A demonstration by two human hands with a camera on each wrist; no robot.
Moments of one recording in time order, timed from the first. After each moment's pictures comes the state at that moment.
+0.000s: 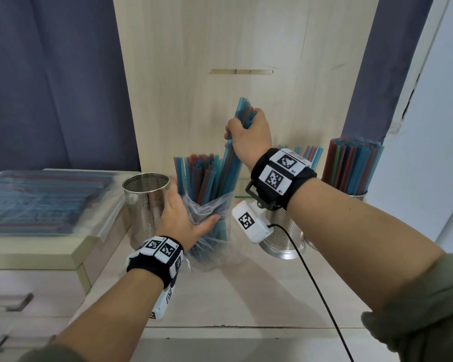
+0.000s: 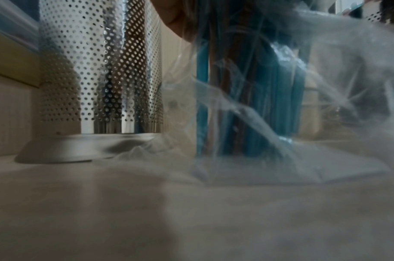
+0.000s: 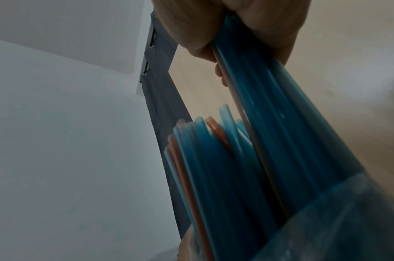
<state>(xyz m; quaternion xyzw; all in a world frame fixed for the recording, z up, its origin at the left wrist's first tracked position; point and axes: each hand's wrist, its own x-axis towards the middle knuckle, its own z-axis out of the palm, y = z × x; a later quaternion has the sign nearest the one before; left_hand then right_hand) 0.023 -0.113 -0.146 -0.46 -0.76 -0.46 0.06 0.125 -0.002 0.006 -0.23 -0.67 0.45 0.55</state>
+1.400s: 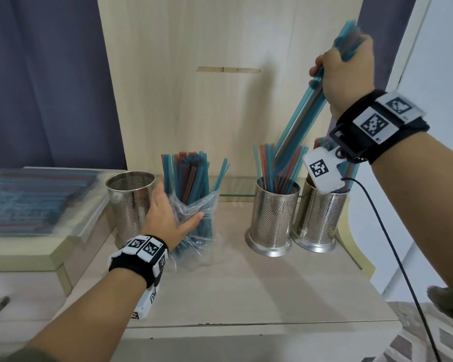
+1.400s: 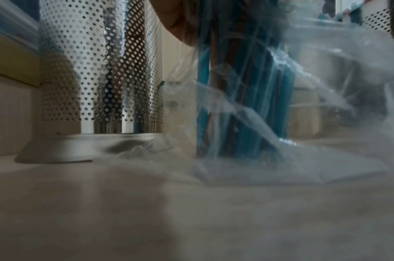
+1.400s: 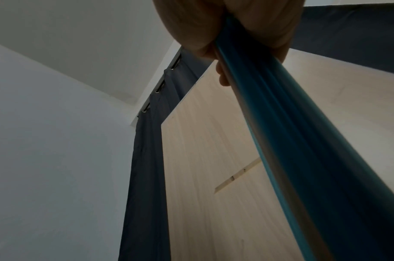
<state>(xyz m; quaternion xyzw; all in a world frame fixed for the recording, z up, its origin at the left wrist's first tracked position) 0.018 -0.109 -0.149 -0.47 -0.75 -0.46 0.07 0.251 0.059 0.096 -0.19 -0.62 0.33 0.69</state>
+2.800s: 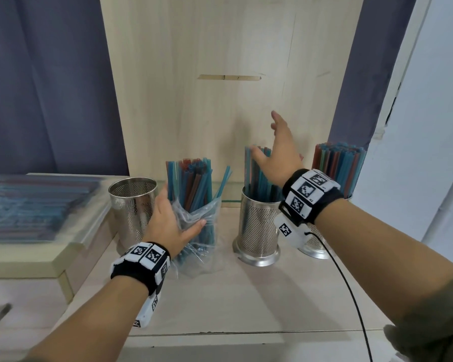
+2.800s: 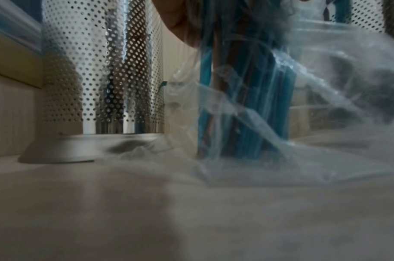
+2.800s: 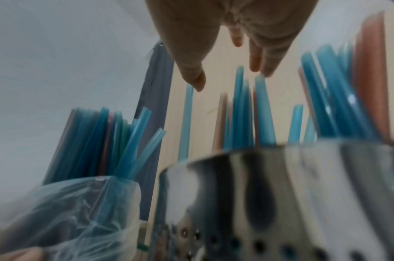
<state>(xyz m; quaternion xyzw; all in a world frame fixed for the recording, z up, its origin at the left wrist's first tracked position) 0.025 -0.111 -0.145 -0.48 -0.76 -0.44 0.07 0.204 0.046 -0.015 -0.32 -0.81 0.17 0.46</state>
